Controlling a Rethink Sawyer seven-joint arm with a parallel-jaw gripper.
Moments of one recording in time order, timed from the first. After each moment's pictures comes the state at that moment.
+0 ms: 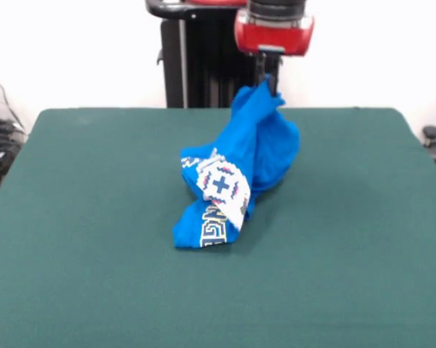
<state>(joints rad) -0.07 -0.85 -0.14 2.03 0.25 0.38 1.59</state>
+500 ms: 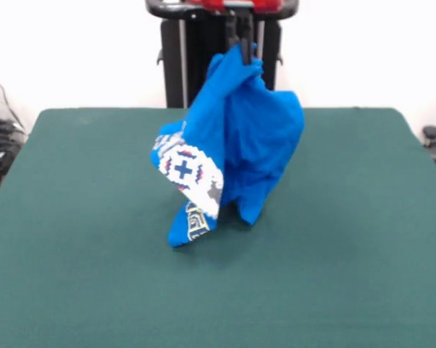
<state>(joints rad) -0.17 -0.94 -0.13 1.90 0.27 0.56 1.59</state>
